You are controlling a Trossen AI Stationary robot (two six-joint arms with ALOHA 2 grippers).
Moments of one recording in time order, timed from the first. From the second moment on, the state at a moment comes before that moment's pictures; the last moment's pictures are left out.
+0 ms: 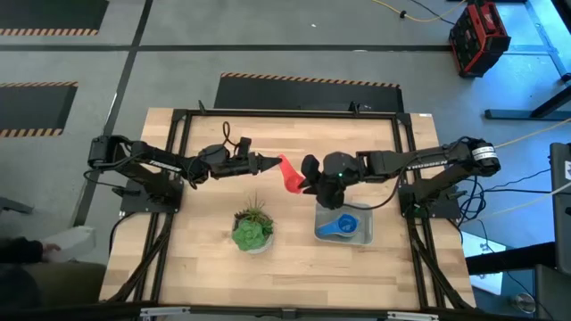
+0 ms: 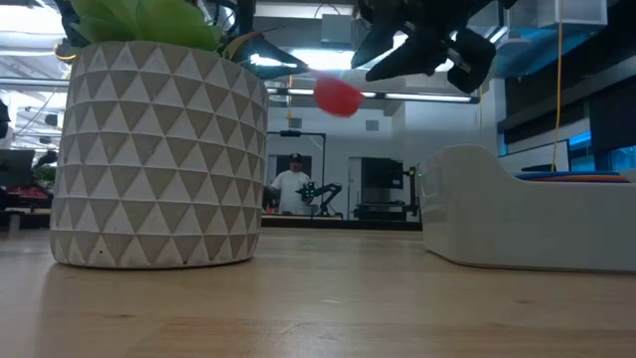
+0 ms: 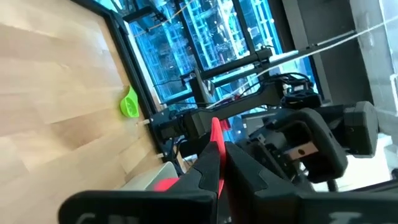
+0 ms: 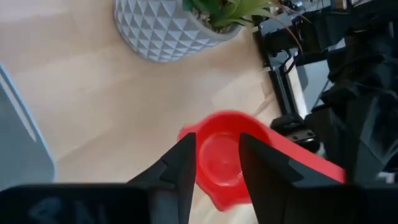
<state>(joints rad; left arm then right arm) 0.13 1.40 0.51 0.97 -0.07 -1.22 0.05 1.44 1.07 -0.30 -0.02 -1.16</state>
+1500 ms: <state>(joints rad) -0.05 1.40 0.51 1.24 -0.44 -0.40 -0.03 1.17 1.07 -0.56 0.29 0.48</state>
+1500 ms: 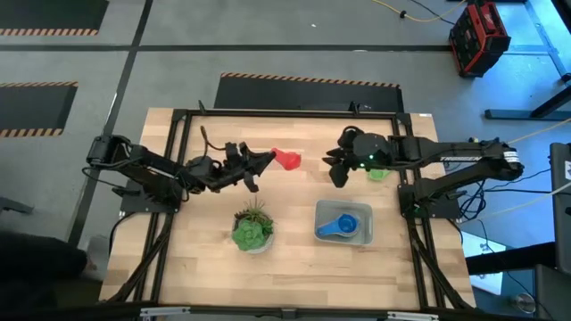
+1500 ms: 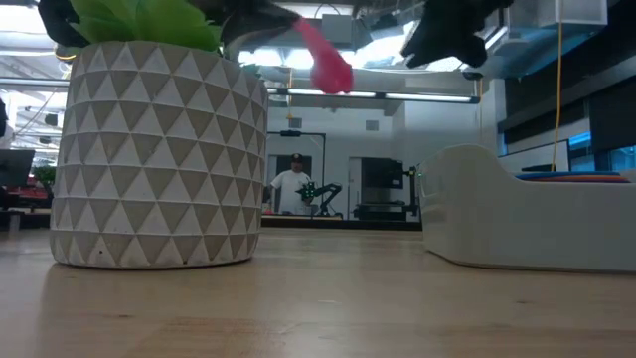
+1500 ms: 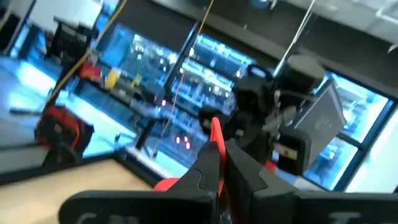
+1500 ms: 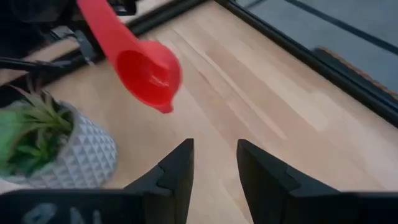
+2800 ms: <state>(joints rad) -0.06 1.40 0.51 1.39 -0.44 -0.33 -0.04 1.42 1.07 -0.08 0.30 0.23</state>
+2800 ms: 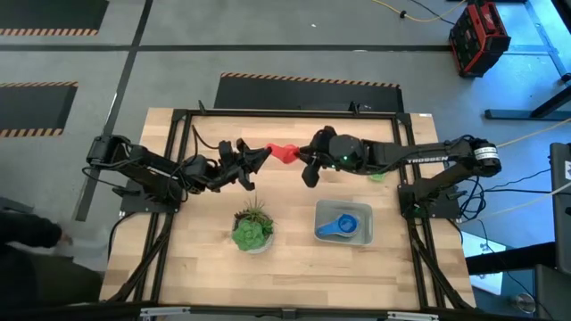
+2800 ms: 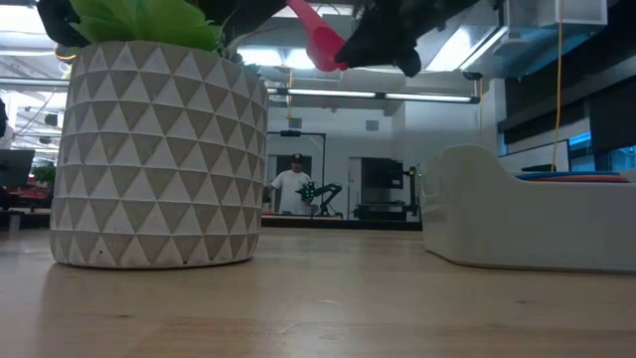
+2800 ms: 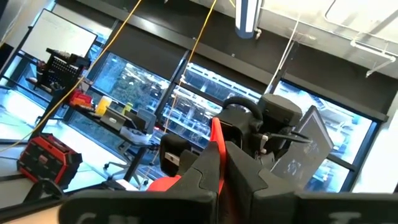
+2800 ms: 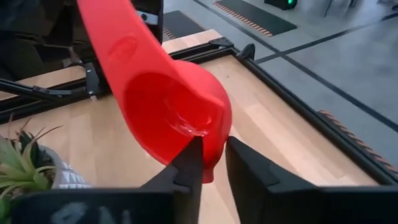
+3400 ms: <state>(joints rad) -0.07 1.40 0.51 1.37 -0.44 -0.33 -0.04 1.42 1.07 -0.07 0.30 0.20</state>
